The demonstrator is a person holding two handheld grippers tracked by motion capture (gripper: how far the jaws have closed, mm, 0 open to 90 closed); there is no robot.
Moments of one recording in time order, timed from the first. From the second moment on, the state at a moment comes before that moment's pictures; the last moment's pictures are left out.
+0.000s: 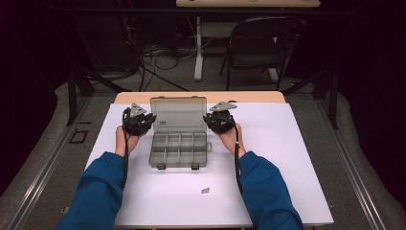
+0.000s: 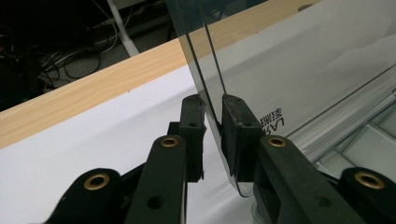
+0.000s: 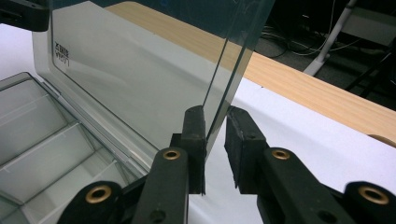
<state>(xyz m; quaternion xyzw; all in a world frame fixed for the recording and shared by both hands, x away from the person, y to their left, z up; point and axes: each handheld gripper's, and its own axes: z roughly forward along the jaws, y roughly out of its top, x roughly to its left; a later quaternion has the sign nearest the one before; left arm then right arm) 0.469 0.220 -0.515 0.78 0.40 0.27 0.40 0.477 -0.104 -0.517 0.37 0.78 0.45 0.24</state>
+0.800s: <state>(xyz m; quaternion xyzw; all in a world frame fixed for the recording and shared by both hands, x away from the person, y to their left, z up) 0.474 0.217 -0.527 0.79 0.41 0.26 0.38 0.483 -0.102 -0.531 0.39 0.78 0.44 0.22</state>
